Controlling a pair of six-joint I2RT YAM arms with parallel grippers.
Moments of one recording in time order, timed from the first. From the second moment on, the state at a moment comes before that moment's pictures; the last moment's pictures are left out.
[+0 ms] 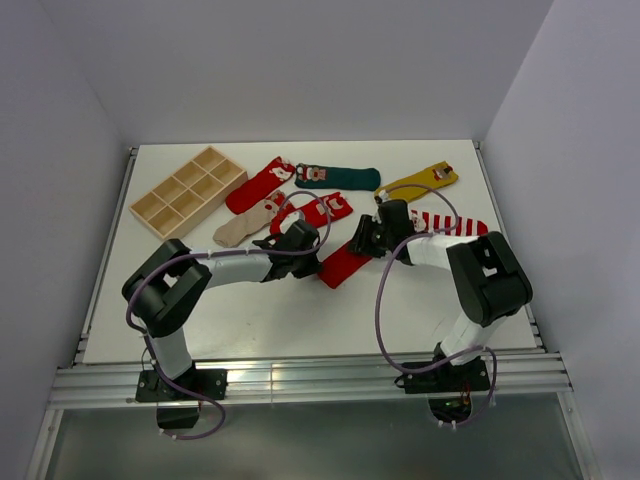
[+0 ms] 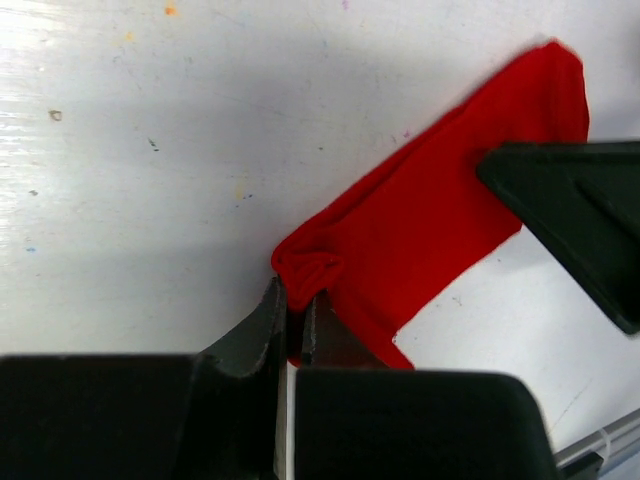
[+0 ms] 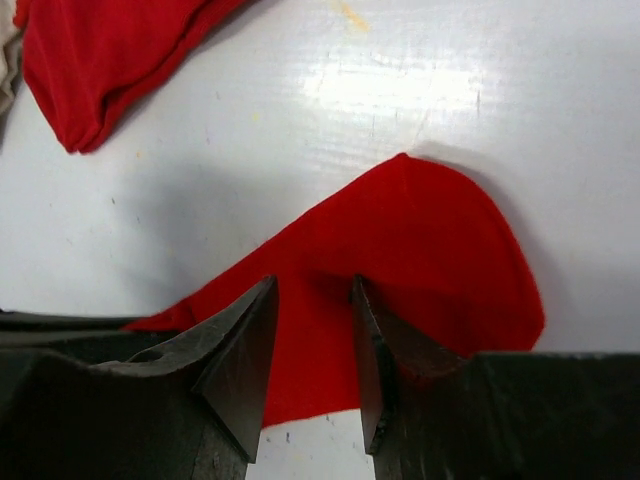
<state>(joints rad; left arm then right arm) -0.82 1.79 0.99 -0.06 -0.13 -1.02 0.33 1.69 0.76 0.14 -0.27 0.58</state>
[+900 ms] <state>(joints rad) -0.83 1.80 1.04 -0.16 -0.17 -1.02 0.62 1.48 0.52 0.25 -0.21 0.72</state>
